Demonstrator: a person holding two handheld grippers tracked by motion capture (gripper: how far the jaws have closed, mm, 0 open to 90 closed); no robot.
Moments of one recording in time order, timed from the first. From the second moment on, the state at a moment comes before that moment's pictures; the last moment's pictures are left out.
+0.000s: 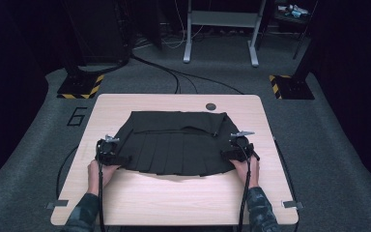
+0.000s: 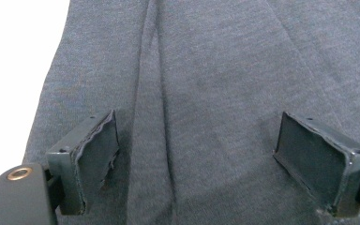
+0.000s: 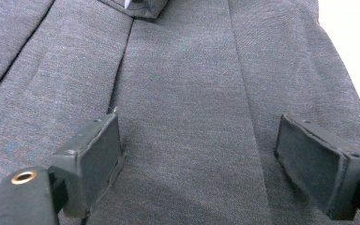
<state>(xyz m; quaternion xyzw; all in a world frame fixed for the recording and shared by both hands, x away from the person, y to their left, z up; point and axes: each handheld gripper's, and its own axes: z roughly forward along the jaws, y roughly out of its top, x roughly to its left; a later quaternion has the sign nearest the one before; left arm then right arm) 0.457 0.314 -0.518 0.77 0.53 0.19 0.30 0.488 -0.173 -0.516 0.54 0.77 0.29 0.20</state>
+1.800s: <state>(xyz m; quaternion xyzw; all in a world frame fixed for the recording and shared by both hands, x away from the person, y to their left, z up) 0.367 0.312 -0.482 0.80 0.47 0.19 0.31 0.381 -0.177 -0.493 0.49 0.78 0.34 0.20</state>
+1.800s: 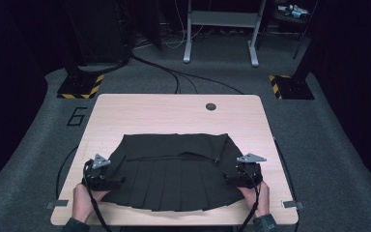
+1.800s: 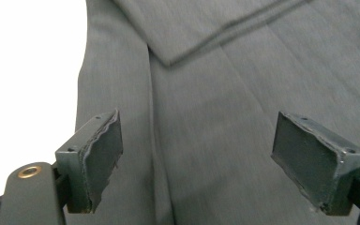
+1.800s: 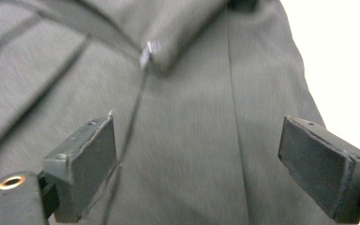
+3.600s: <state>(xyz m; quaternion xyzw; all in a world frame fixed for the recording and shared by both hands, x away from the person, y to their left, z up) 0.427 0.283 -0.489 0.80 0.47 0.21 0.32 0.421 -0.134 -0.486 0.47 0.79 0.33 0.21</state>
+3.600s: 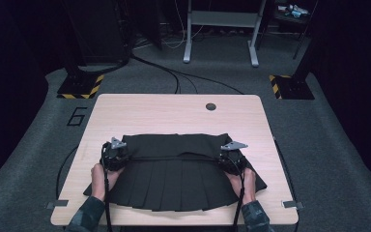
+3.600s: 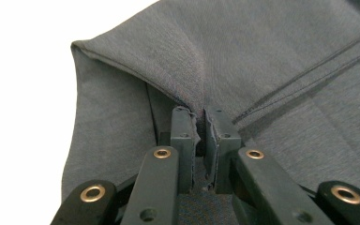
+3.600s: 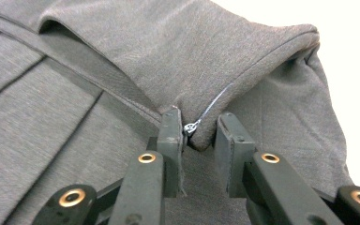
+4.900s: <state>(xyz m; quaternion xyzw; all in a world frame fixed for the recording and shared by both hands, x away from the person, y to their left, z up) 0.432 0.319 -0.444 0.76 0.51 0.24 0.33 0.463 -0.165 -0.435 0.53 0.75 0.32 0.21</state>
